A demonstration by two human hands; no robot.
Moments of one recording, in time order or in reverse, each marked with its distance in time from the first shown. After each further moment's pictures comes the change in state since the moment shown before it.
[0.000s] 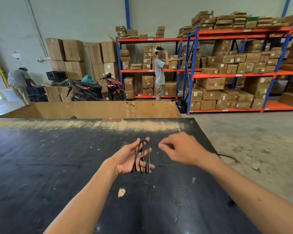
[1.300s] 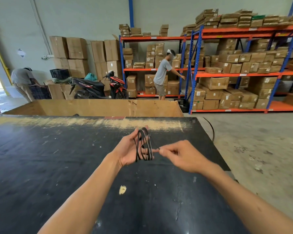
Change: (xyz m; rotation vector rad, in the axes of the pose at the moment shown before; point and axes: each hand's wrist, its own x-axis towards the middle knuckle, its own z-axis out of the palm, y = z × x) left_hand 0.001 0.015 0.010 -0.137 0.025 0.222; right_hand -0.016 0.011 0.032 0.438 -0.040 0.069
